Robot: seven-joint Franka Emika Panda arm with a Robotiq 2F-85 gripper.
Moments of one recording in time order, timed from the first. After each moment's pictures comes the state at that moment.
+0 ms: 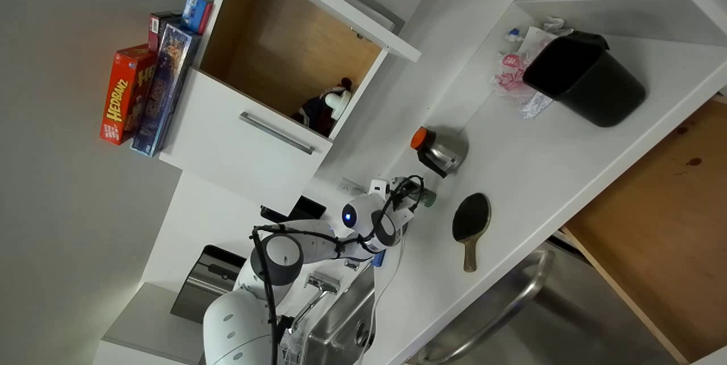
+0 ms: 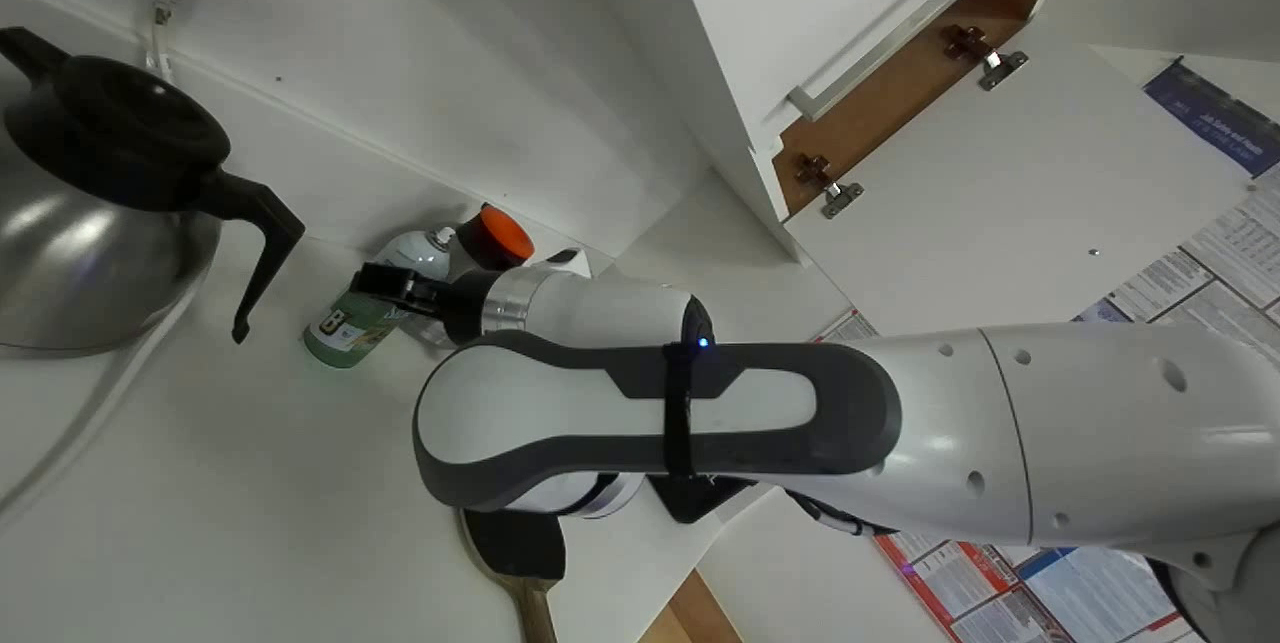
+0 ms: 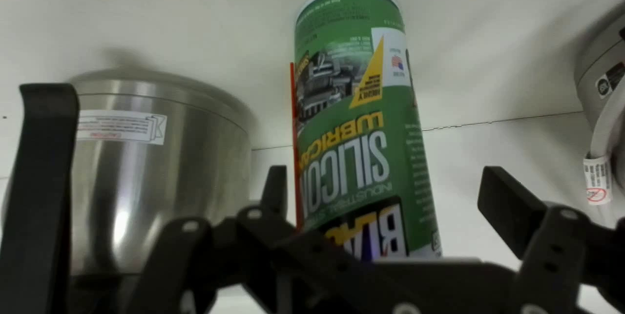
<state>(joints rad) 0.43 0.90 -0.03 -1.67 0.27 3.42 -0.13</state>
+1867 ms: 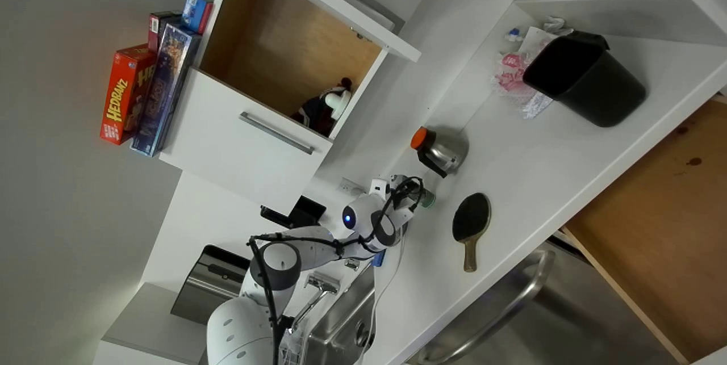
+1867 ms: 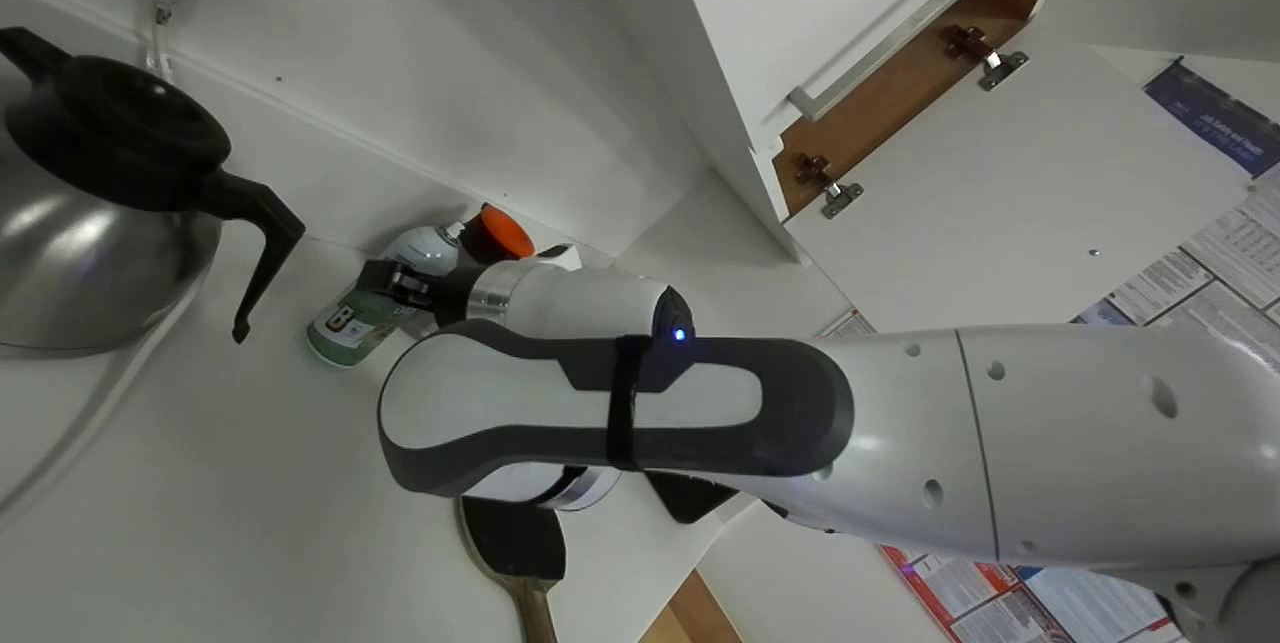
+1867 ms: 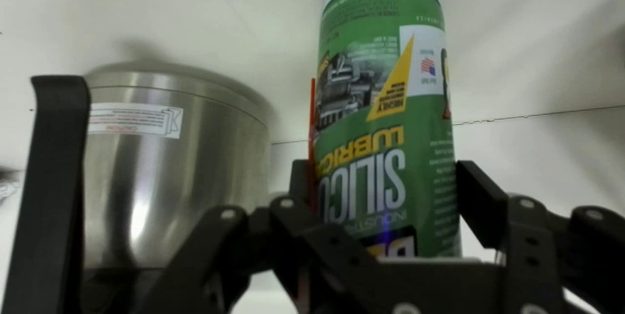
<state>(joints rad) 0.57 0.96 -0.19 -1.60 0.39 3.40 -0.11</state>
